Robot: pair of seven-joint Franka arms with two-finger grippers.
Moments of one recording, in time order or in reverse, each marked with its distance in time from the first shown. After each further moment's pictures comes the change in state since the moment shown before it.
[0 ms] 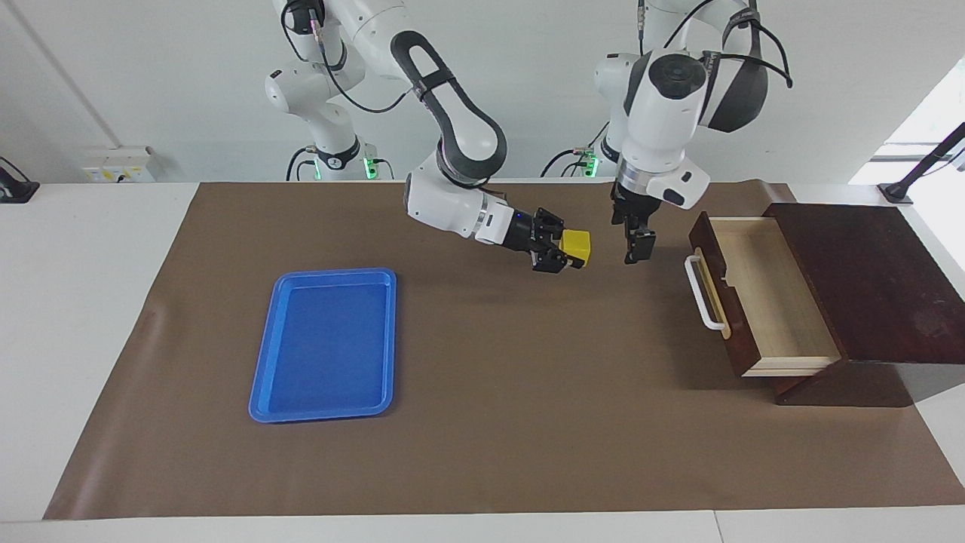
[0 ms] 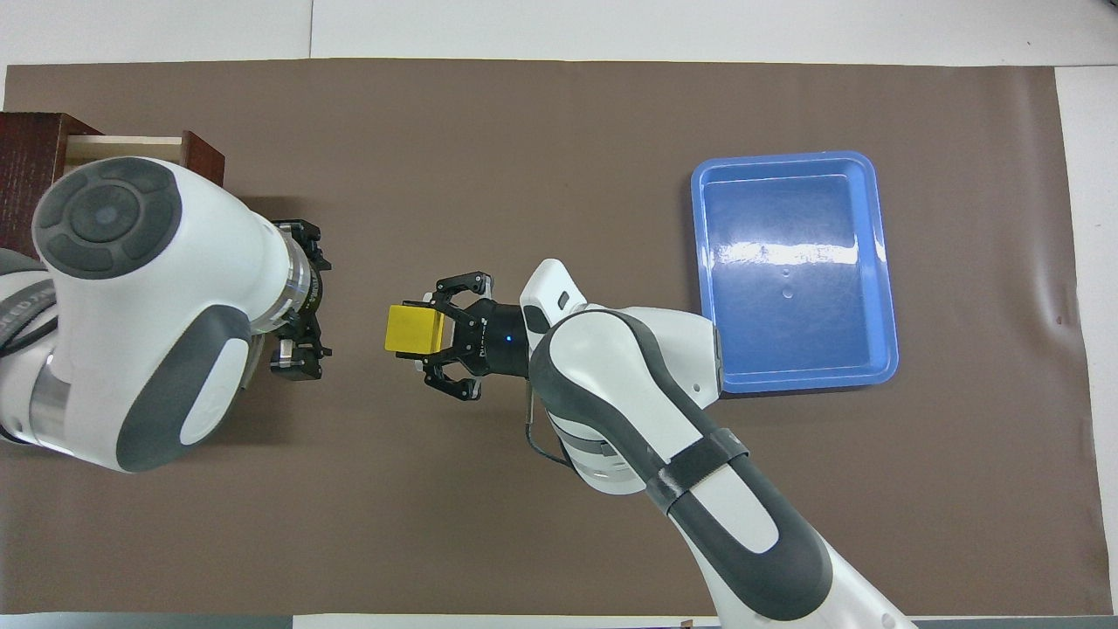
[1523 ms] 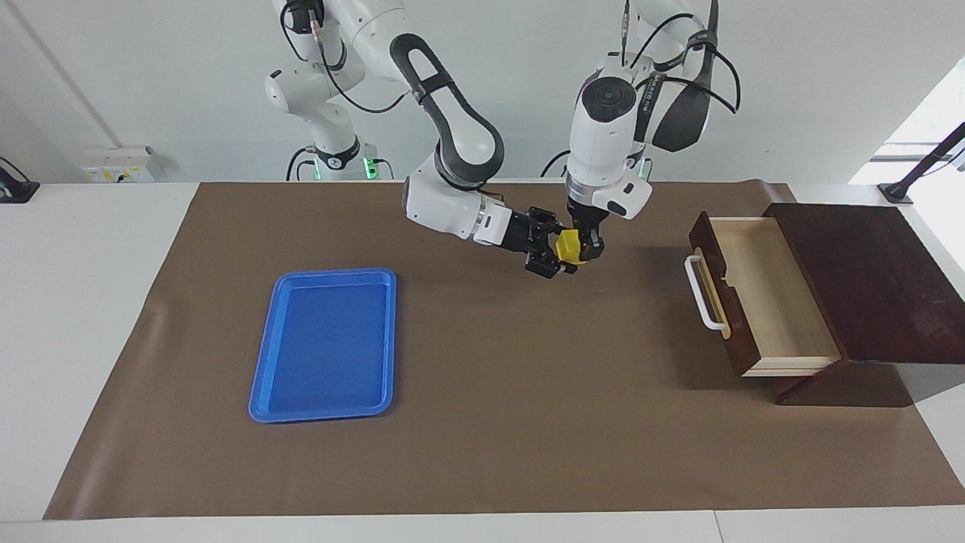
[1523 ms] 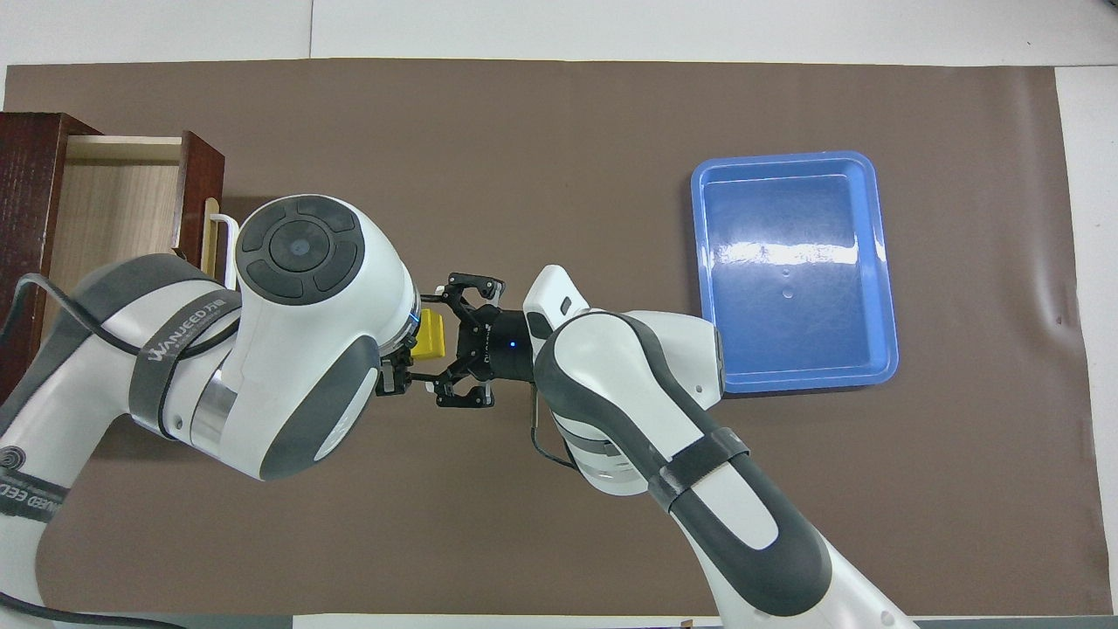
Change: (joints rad) left arm -0.144 0.078 -0.031 0.020 0.000 -0.002 -0.221; right arm -0.002 -0.002 0.000 -0.022 0.003 -0.019 -0.030
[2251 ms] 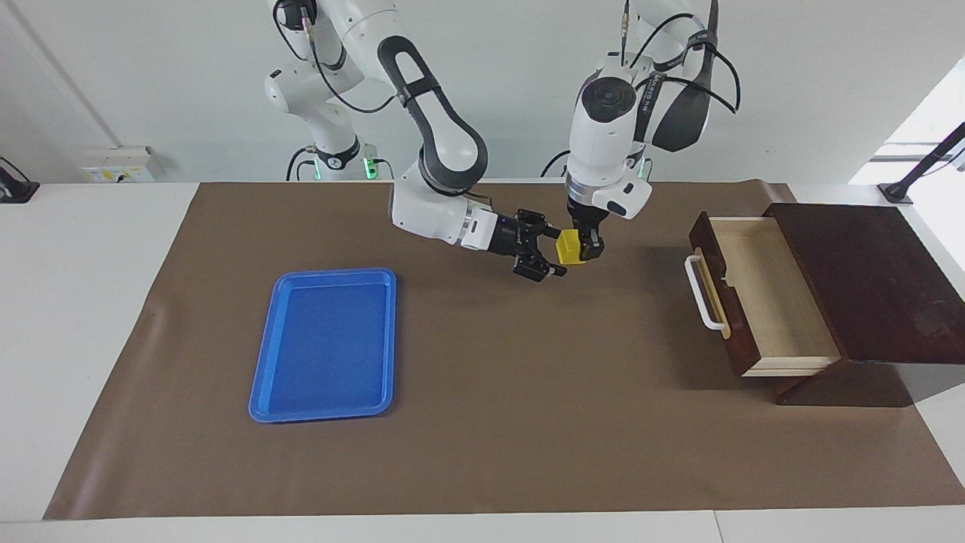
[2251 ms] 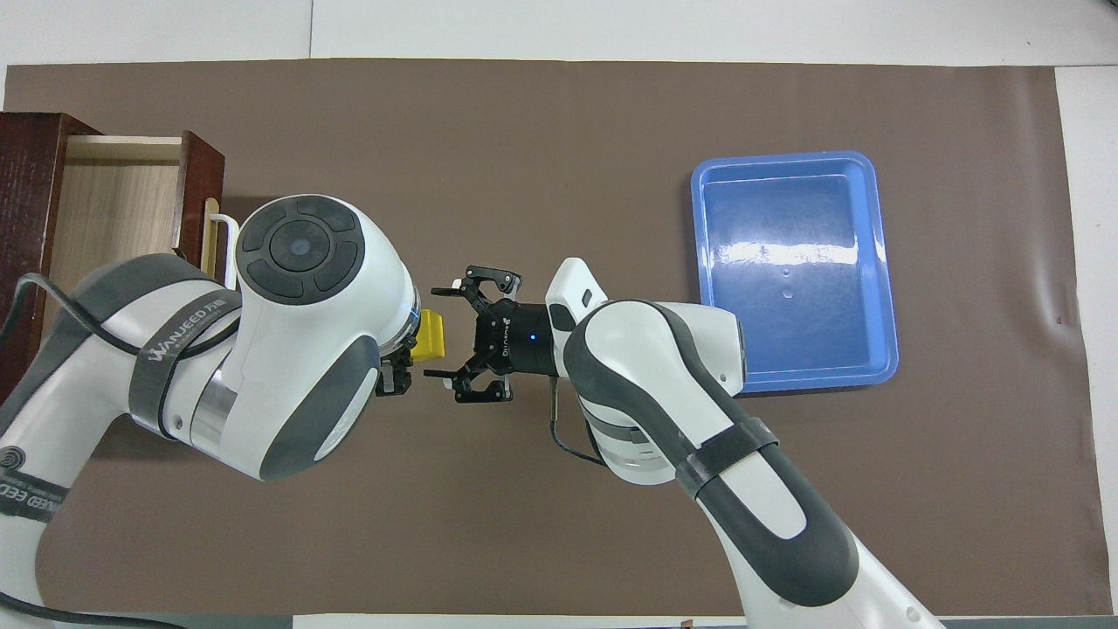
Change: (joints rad) left arm 0.000 0.000 0.000 0.000 0.000 -0.002 0.000; right arm -0.002 -0.019 -0.043 -0.029 0.000 -0.062 -0.012
